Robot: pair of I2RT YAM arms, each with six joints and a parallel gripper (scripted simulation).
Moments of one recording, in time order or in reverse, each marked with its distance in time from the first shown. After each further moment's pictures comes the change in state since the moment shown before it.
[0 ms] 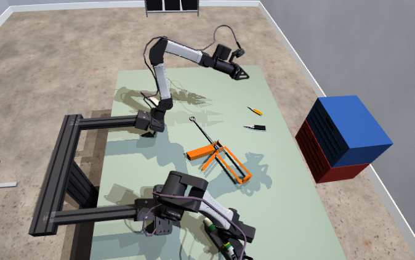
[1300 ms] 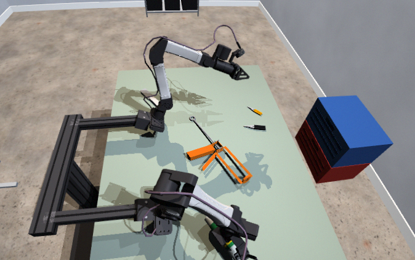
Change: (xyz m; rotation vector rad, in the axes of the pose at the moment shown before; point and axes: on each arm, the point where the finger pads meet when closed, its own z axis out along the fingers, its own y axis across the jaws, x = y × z) left arm 0.000 0.000 0.000 0.000 0.000 0.000; right arm -0.005 0.003 -0.036 -0.008 -0.008 0.001
